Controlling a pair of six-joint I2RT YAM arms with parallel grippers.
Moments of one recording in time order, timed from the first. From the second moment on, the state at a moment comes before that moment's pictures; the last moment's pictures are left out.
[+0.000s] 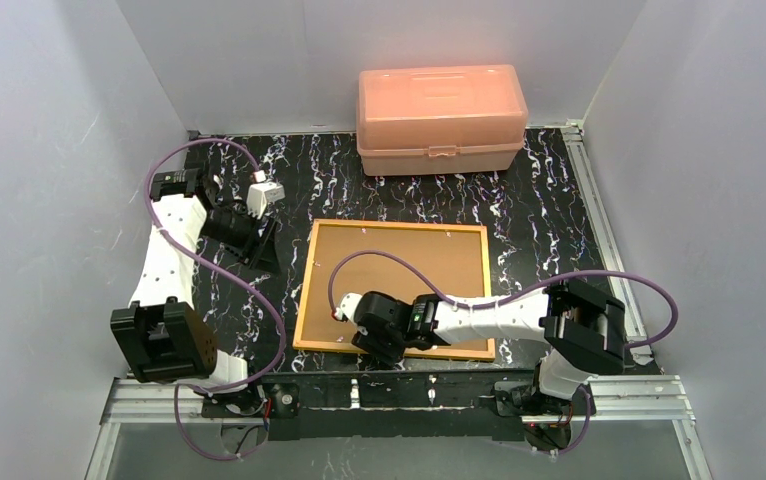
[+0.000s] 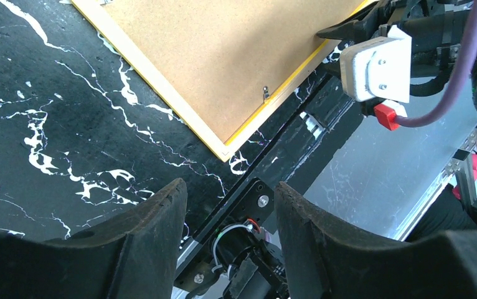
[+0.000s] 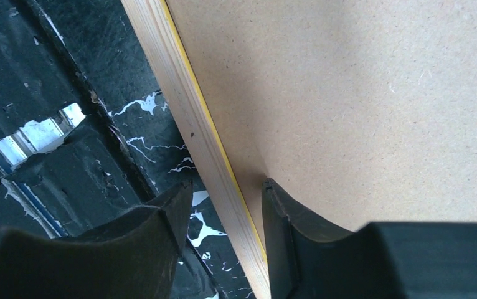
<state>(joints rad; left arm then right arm) 0.11 1.44 1.40 -1.53 0.69 0.74 1.34 1.62 0.96 -0.39 0.06 0.11</state>
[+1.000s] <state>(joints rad) 0.11 0.89 0.98 -1.45 0.76 1.24 1.34 1.62 1.17 -0.48 0.11 0.05</state>
